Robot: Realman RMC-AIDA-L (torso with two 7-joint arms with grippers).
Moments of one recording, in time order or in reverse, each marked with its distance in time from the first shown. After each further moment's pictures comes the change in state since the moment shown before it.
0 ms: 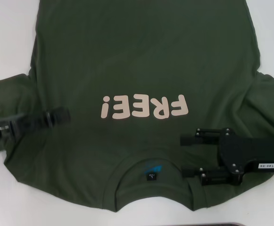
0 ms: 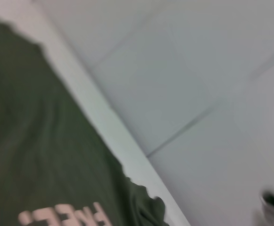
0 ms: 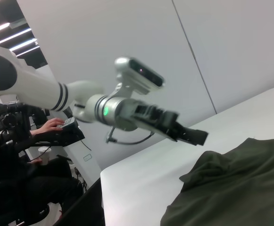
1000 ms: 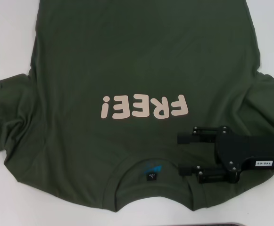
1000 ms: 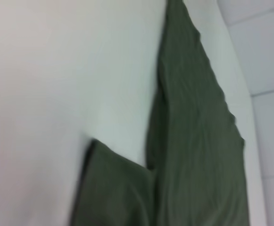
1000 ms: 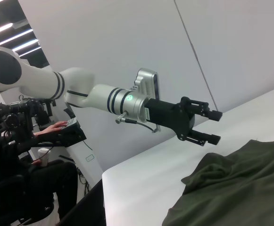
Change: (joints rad) left arm 0.006 0.097 -0.157 0.081 0.152 -0.319 -0.662; right arm 0.015 0.003 0.000 0.003 0.000 0.003 0.009
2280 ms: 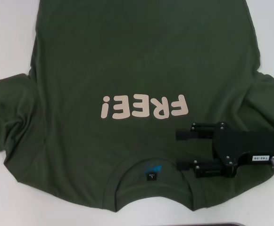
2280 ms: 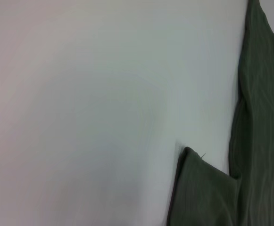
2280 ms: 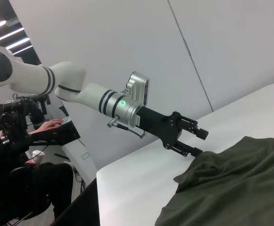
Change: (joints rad) left arm -0.008 0.014 -0.051 0.033 0.202 -0.077 -0.058; right arm 0.017 0.000 0.000 0.000 0.000 0.024 0.026
